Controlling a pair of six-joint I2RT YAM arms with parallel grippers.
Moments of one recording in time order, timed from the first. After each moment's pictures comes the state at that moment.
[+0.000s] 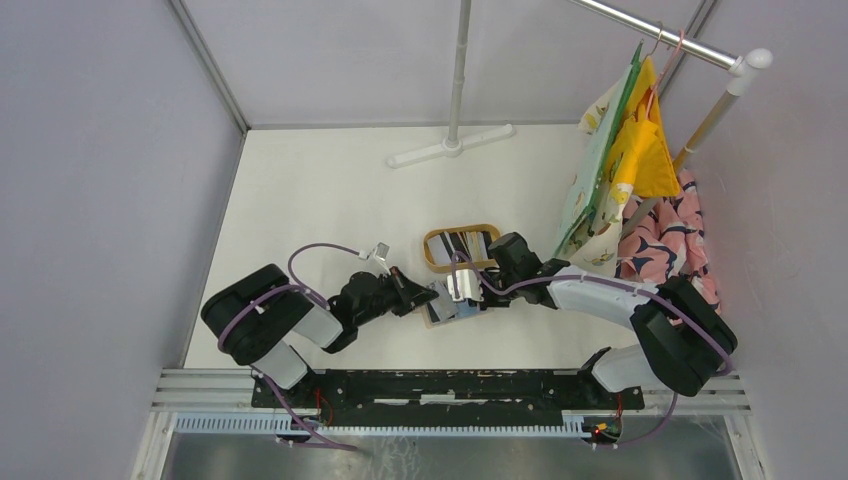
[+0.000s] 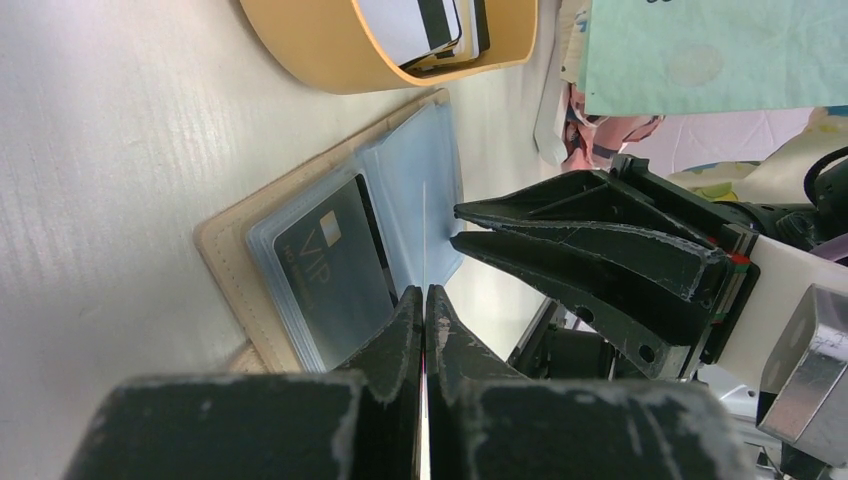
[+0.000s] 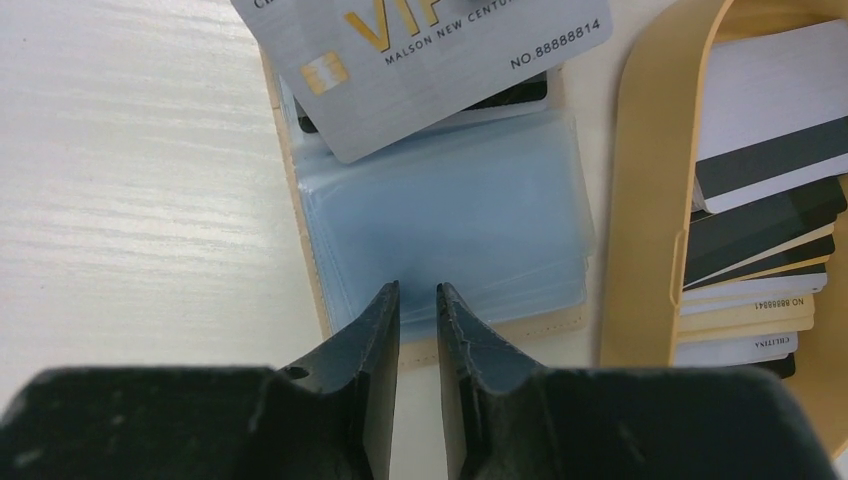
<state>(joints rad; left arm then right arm) -0.77 1.59 0.18 1.08 0.14 -1.16 0.69 1.40 0.61 -0.18 -0.44 -0.92</state>
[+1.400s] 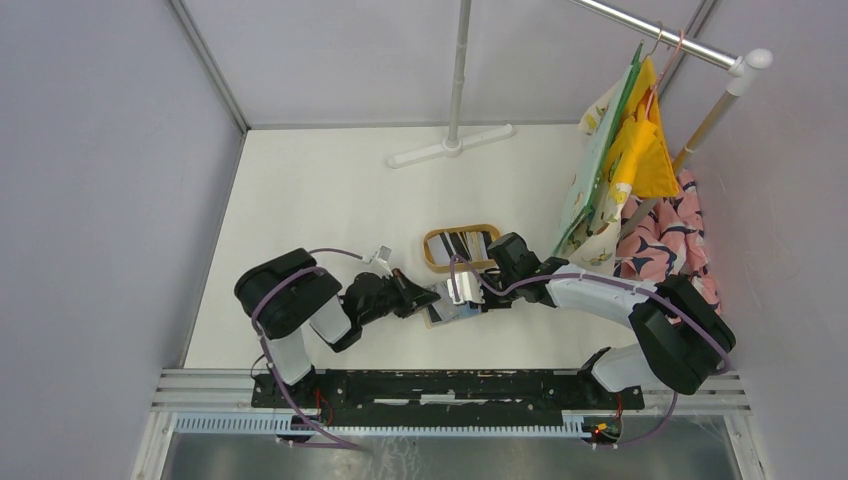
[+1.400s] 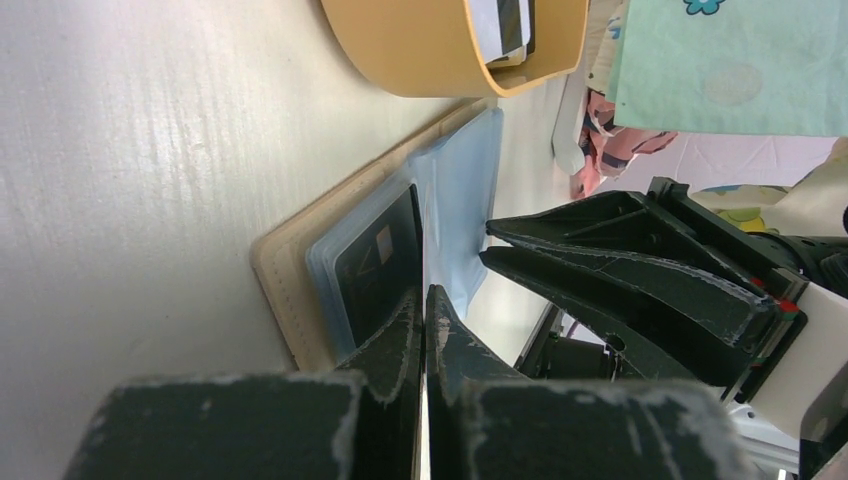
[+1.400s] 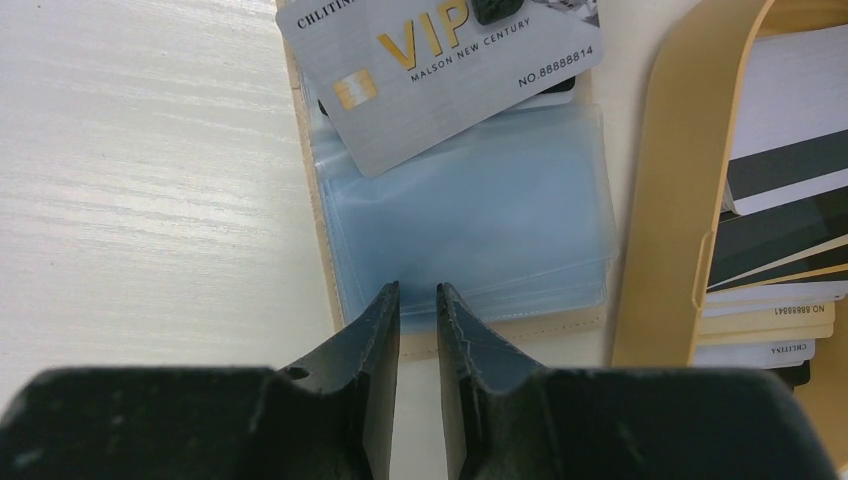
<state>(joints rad) -0.76 1.78 0.20 1.23 0.17 -1.23 0.69 1.41 0.63 -0.25 -0.43 -0.97</state>
